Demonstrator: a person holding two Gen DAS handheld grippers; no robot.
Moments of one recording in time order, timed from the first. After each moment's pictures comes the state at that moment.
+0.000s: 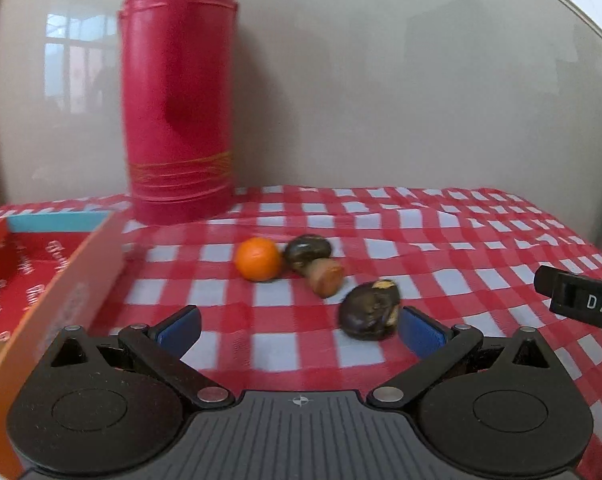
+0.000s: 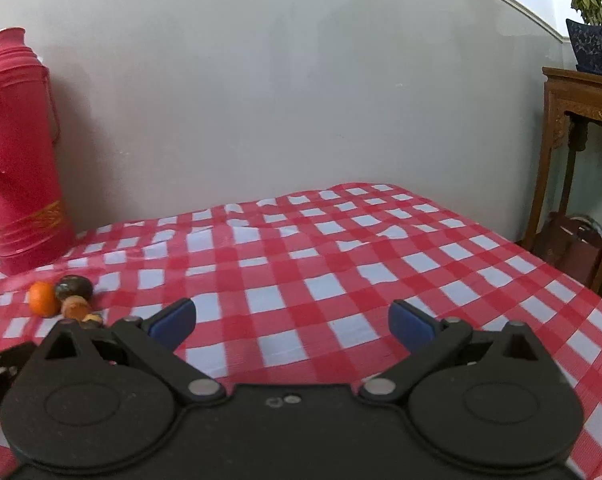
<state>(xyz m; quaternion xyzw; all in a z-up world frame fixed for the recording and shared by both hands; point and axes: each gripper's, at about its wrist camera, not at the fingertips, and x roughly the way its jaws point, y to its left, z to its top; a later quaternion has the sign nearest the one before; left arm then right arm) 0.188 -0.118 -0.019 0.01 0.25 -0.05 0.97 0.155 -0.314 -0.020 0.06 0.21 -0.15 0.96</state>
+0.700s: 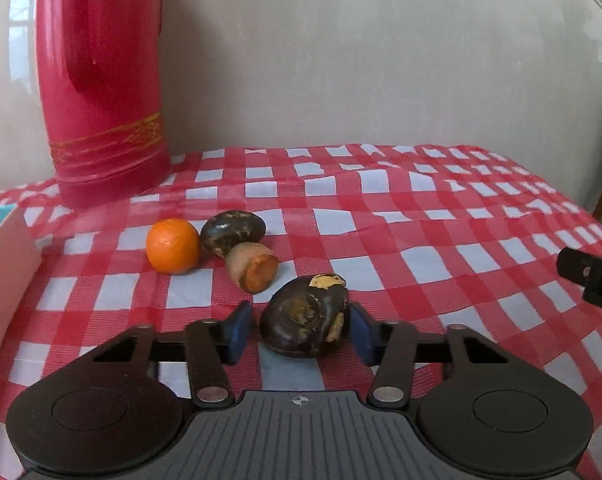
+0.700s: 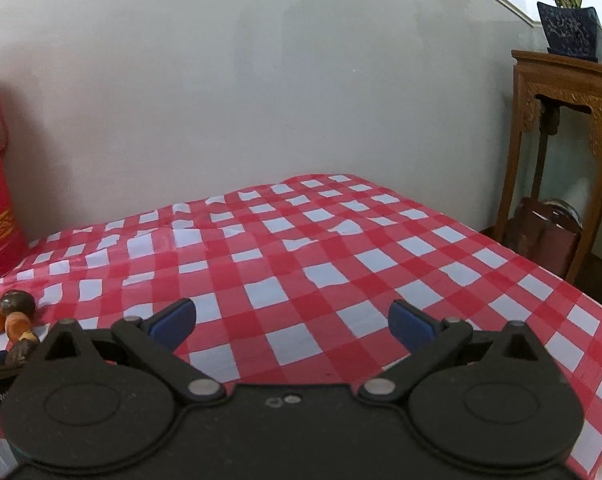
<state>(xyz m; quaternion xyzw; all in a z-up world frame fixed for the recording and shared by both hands) 0.236 -0.166 -0.041 0.03 0.31 -0.08 0.95 0.167 -0.347 -0.027 0.08 0.22 -0.19 0.95</state>
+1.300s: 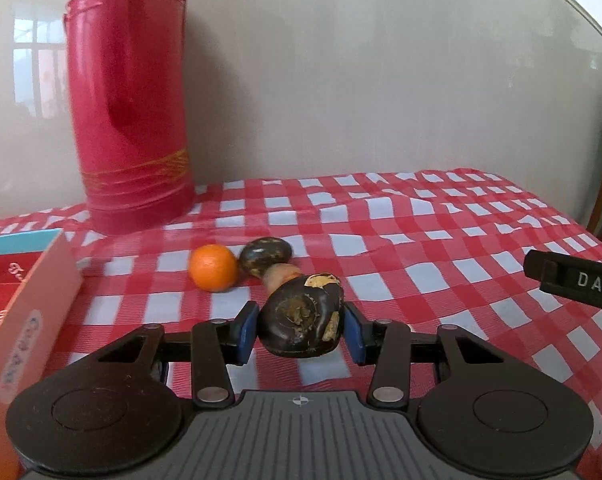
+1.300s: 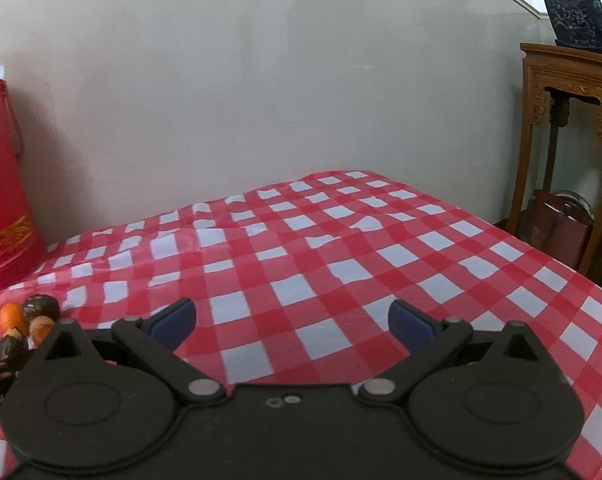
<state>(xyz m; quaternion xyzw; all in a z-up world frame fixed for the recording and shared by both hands) 0.207 -0.136 -0.018 0.03 0.27 -0.08 0.96 0.167 -0.329 -0.019 0.09 0.22 -0.17 0.96</state>
